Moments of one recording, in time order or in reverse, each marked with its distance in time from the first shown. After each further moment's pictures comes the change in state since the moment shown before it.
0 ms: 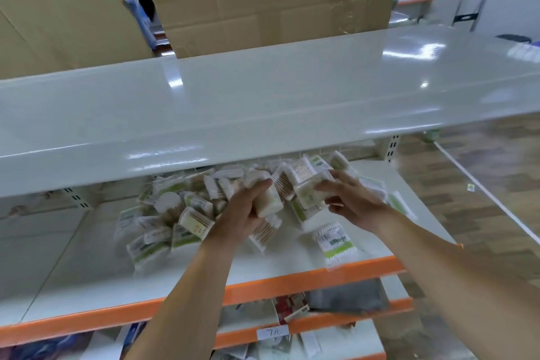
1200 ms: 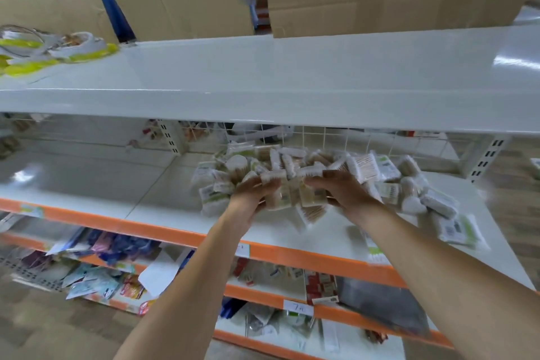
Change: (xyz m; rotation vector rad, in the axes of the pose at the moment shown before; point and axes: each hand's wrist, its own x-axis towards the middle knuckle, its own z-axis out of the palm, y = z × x) left_hand -0.085 0.013 -0.070 0.371 0.510 0.148; right_hand 0.014 0.010 0.114 -0.257 -0.244 -0.067
